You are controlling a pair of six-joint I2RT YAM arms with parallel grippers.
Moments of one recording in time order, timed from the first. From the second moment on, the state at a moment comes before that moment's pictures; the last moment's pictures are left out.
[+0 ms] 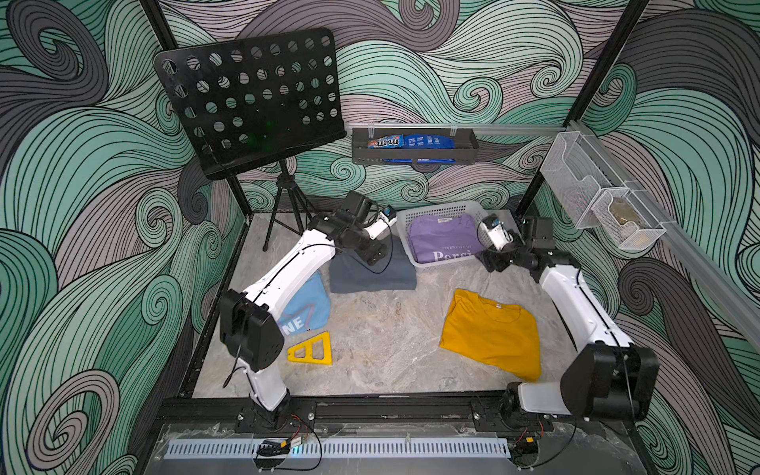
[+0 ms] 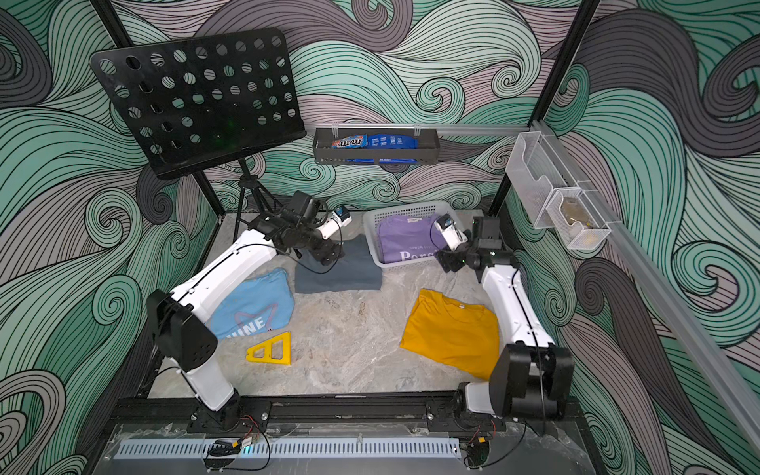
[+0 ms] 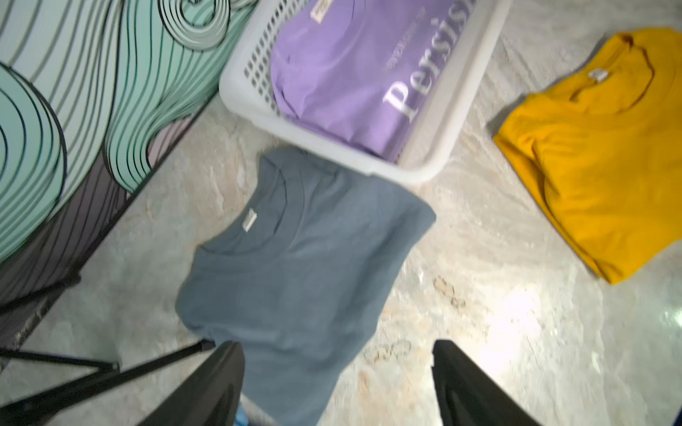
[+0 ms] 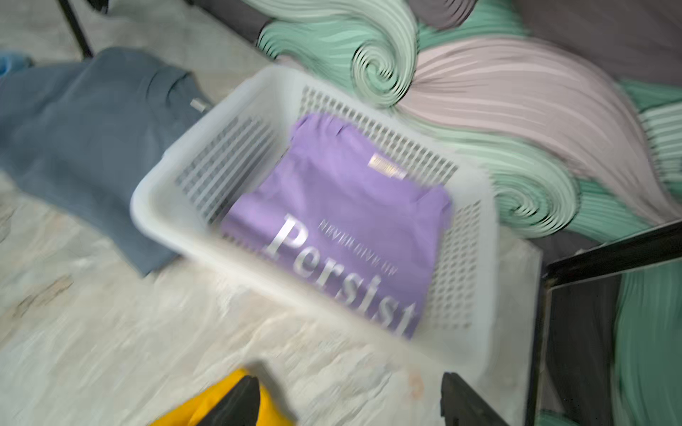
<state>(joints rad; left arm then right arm) -0.50 1.70 1.66 -0.89 0.13 0.38 -0.07 1.33 1.06 -0.56 -0.31 -0.67</state>
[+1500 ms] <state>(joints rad) -0.73 1.87 1.31 -0.61 0.39 0.11 -0.21 1.53 0.85 -0.49 -0.37 -0.59</state>
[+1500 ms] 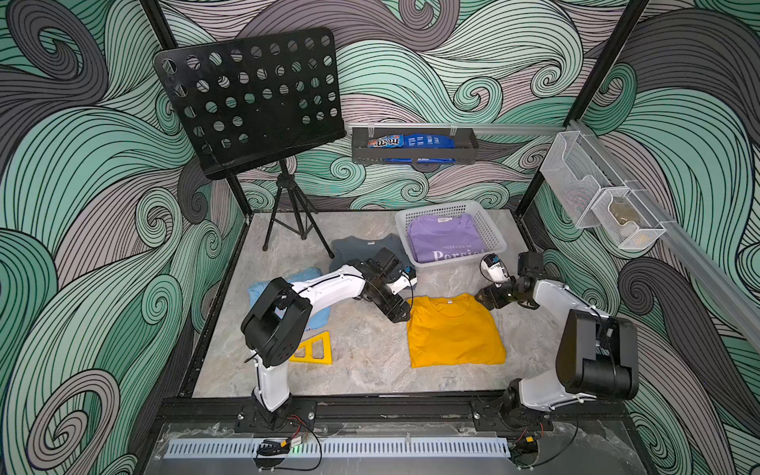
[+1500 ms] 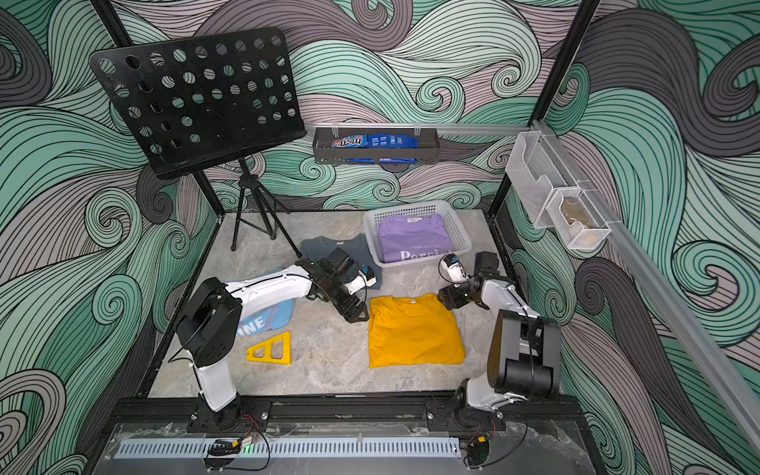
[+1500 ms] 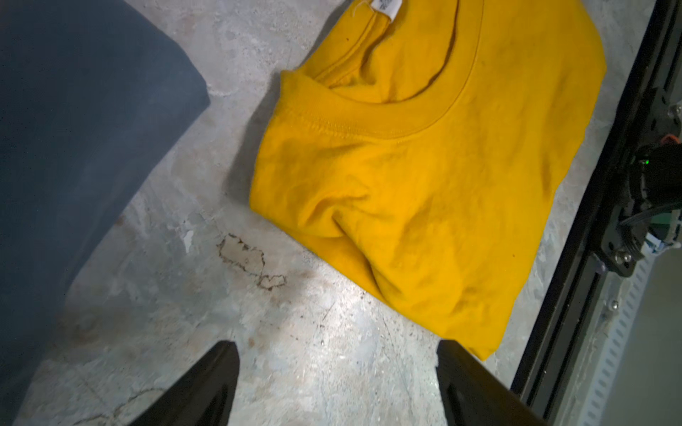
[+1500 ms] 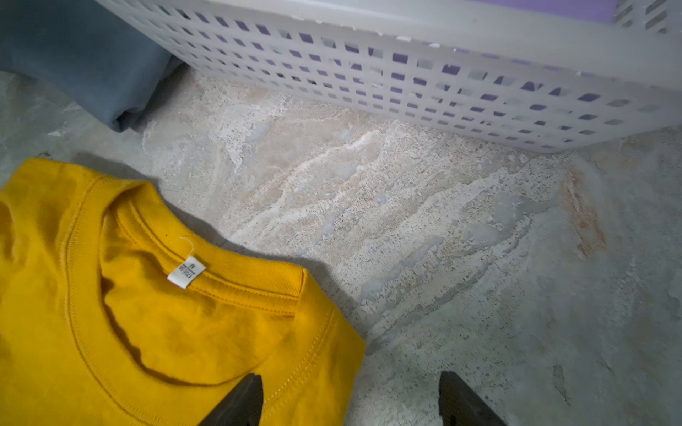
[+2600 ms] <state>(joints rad) -0.82 2.04 1.30 -0.28 0.33 -0.10 -0.21 1.63 0.80 -0.50 -0.45 -0.62</state>
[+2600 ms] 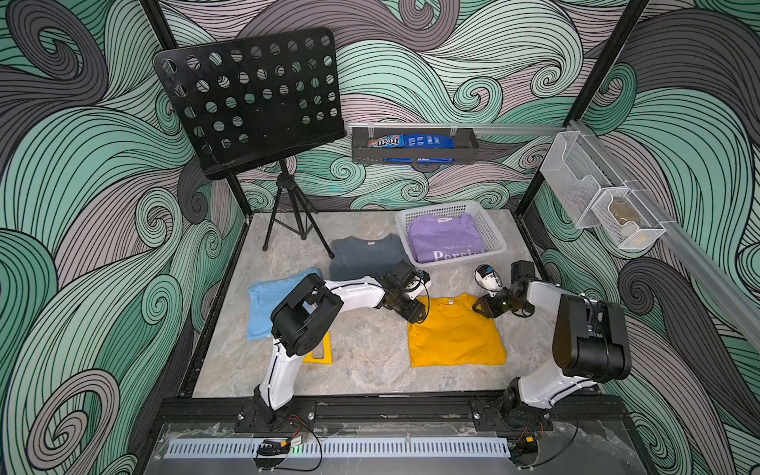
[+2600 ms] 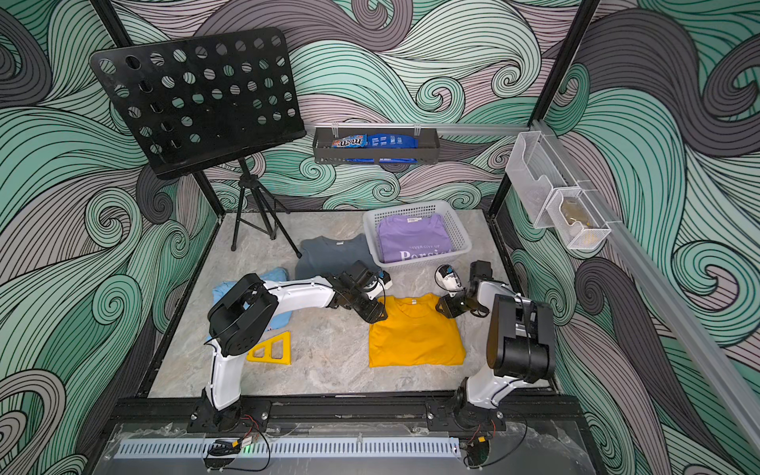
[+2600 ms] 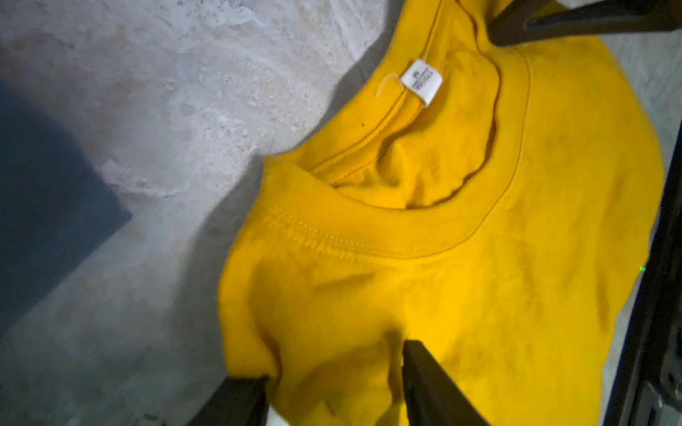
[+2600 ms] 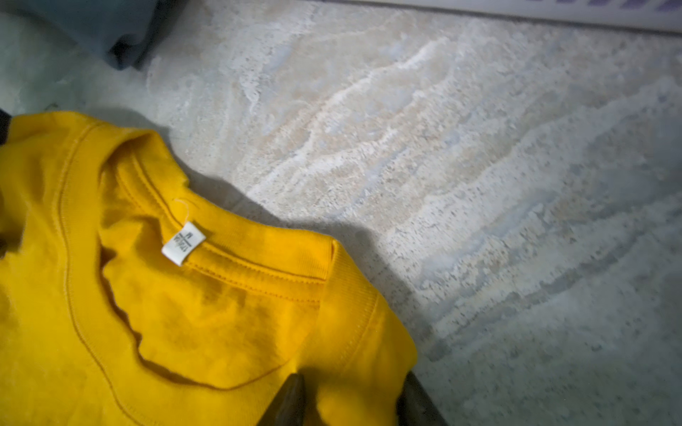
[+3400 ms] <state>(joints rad) -0.79 1.80 1.21 -0.23 0.28 -0.11 -0.28 1.38 0.80 -0.57 -0.78 -0.68</state>
